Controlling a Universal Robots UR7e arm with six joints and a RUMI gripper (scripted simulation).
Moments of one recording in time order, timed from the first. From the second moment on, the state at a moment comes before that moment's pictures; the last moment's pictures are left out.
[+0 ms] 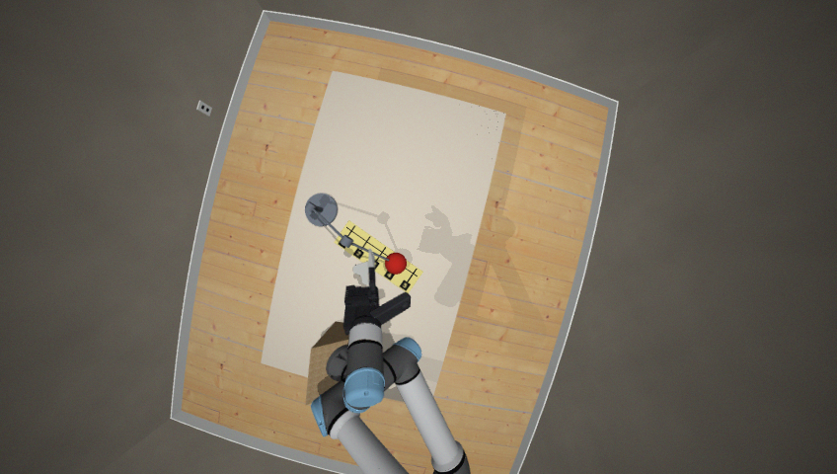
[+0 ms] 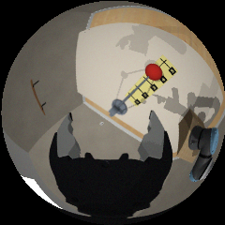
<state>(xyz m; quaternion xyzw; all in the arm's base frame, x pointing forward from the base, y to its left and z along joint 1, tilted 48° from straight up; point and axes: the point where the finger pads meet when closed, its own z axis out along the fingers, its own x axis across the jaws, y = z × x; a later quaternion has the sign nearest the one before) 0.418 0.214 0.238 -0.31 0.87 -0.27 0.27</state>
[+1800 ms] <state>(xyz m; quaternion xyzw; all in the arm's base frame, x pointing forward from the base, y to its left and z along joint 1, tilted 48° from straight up) 0.411 0.195 0.258 -0.18 0.95 -0.16 0.22</state>
